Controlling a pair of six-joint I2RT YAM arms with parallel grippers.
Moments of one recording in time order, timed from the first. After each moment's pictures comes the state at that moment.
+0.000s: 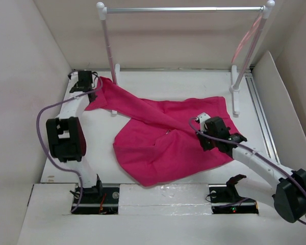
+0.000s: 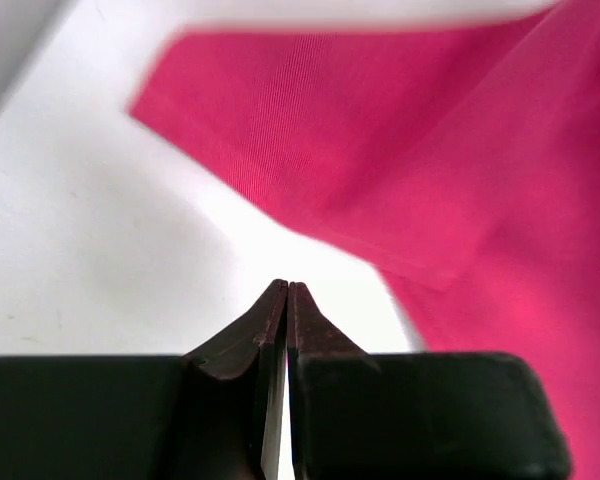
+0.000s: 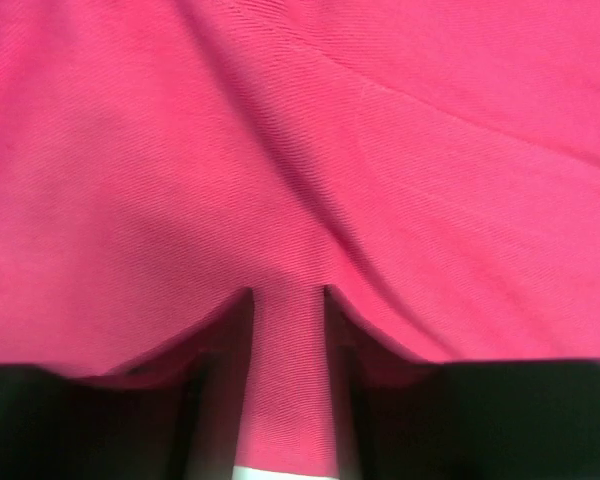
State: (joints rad) left arm 0.05 1.83 1.36 -0.46 -0.40 -0.47; right arm 0.49 1.06 0.61 -0.46 0.06 -0.04
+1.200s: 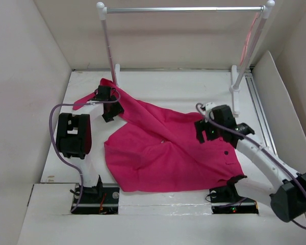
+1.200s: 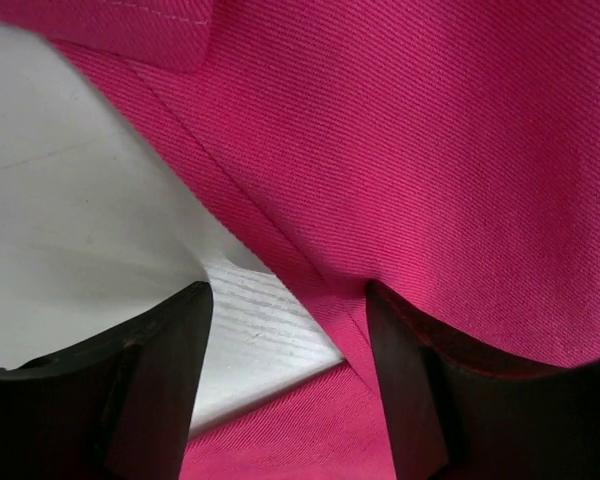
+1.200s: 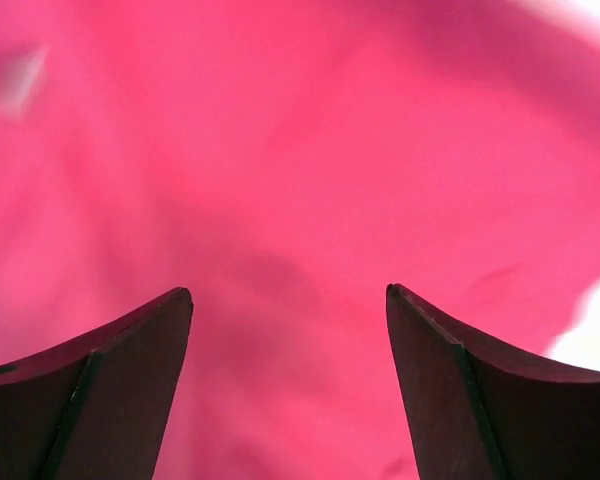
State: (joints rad) left arm -0.10 1.81 1.14 -0.34 0.01 -0.66; right arm 0.50 1.05 0.78 -0.66 -0.05 0.03
